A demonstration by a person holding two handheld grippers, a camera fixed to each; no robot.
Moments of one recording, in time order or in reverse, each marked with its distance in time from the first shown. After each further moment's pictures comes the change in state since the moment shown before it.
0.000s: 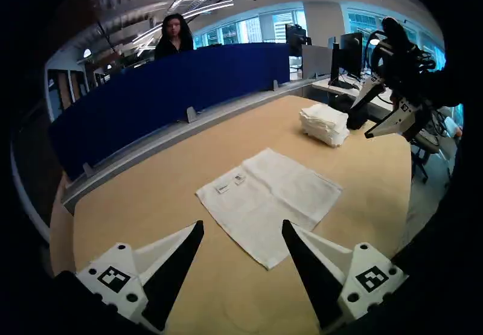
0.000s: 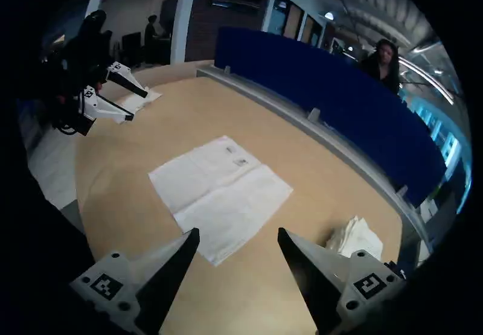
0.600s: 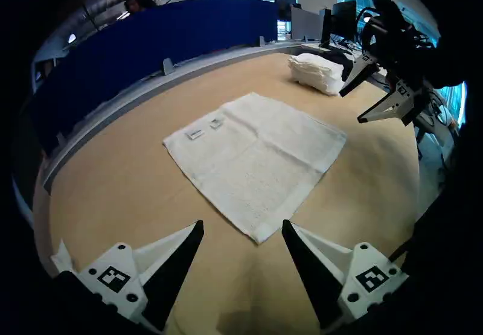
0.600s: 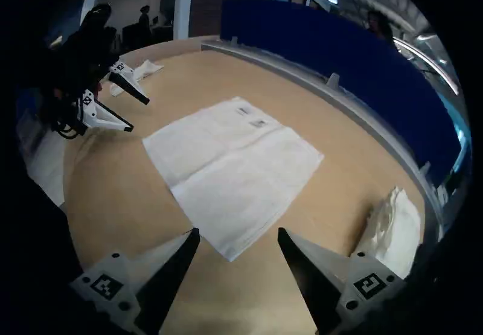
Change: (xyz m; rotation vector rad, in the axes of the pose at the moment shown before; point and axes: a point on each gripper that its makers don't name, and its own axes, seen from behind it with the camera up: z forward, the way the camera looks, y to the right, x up) left arm -0.112 0.033 0.071 -0.083 -0.169 0.016; right arm -0.075 -0.027 0.092 0.052 -0.088 0.029
